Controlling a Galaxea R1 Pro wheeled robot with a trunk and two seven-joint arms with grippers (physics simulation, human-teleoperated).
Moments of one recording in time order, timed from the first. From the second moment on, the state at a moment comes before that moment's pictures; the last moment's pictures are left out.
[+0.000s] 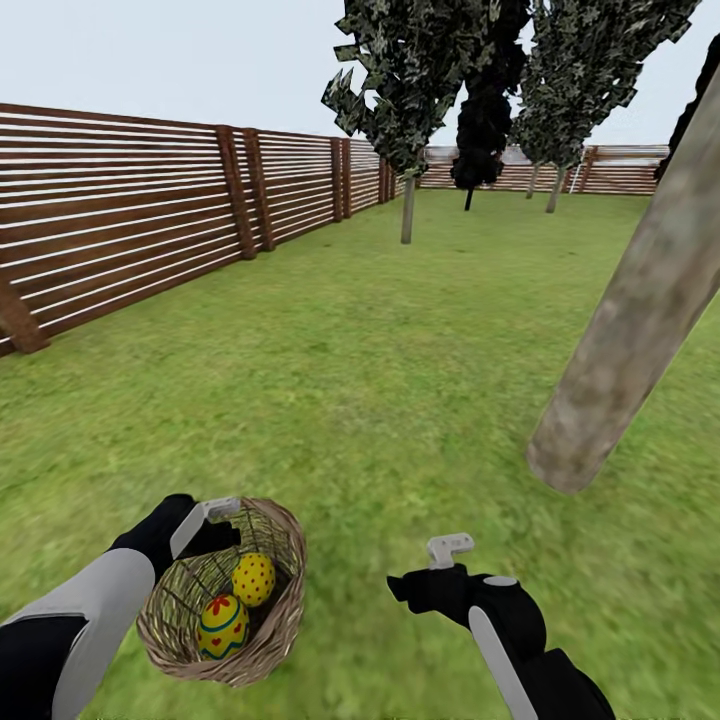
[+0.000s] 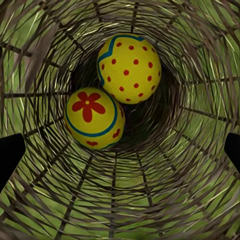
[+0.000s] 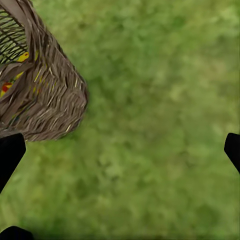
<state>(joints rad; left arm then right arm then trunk) -0.90 0.13 0.00 -0.32 0.22 0.72 0.07 -0.23 0.01 0.28 -1.55 -0.27 0.93 -0.06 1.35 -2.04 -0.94</state>
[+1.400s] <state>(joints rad) -0.89 0.13 0.00 -0.32 0.22 0.69 0.07 -0.23 0.01 0.28 -1.55 -0.27 0.92 -0.06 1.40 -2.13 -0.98</state>
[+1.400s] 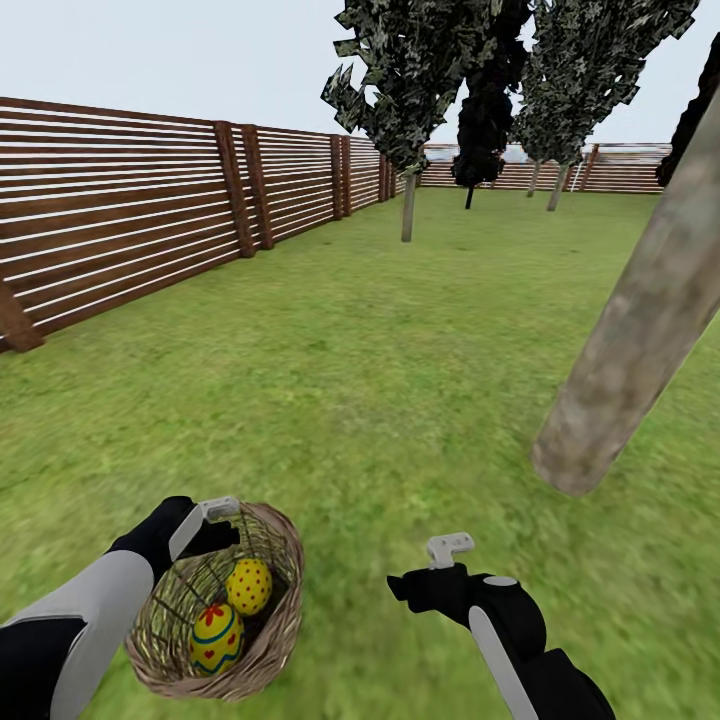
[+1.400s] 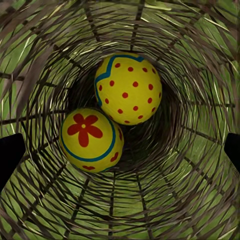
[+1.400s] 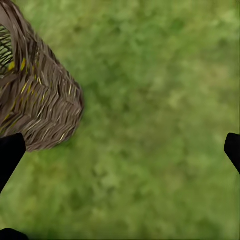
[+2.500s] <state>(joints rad) -0.89 0.13 0.00 -0.26 0.22 0.71 0.06 -0.23 0.01 0.28 -1.55 -0.27 0.92 -0.06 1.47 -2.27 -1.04</state>
